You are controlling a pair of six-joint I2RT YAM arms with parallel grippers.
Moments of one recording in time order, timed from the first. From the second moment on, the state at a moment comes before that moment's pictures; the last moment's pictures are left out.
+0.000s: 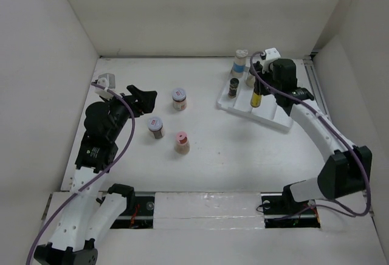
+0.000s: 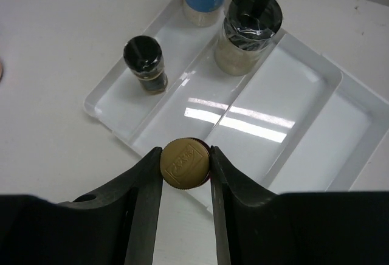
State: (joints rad) left arm -0.21 0.70 0.86 -0.23 0.10 -0.53; right arm 0.26 1.37 1.20 -0.30 0.02 -0.06
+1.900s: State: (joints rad) left arm -0.21 0.73 0.86 -0.23 0.05 -0.53; right arm 0.90 1.57 1.01 0.05 -0.34 -0.09
